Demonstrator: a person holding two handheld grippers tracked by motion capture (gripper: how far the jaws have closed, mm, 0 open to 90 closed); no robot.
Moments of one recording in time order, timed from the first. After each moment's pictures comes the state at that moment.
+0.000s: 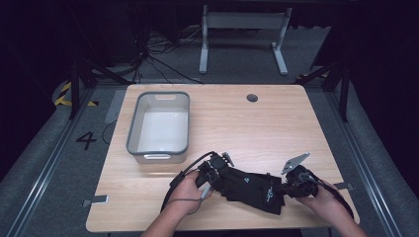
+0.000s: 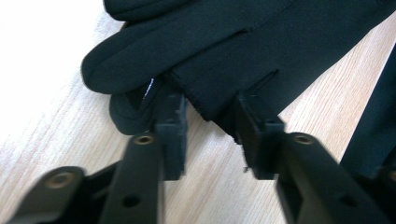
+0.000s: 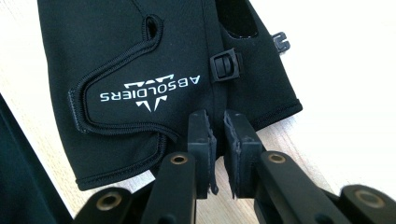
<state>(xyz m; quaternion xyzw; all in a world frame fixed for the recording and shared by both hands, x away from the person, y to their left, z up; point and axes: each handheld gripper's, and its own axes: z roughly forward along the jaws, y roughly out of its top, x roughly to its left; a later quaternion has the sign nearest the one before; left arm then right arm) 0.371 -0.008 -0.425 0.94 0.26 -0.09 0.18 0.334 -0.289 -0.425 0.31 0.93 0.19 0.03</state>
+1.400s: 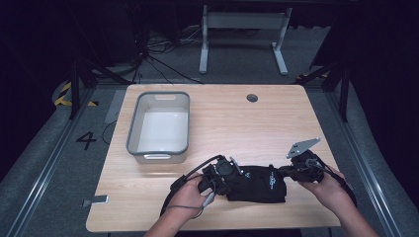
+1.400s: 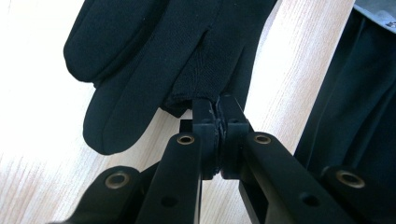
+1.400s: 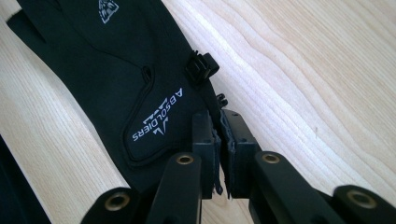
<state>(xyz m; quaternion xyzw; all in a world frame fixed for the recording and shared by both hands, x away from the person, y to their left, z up) 0.338 -0.015 -0.388 0.96 0.21 -0.03 0.19 0.348 -0.289 -0.376 0.31 0.92 0.23 0.10</state>
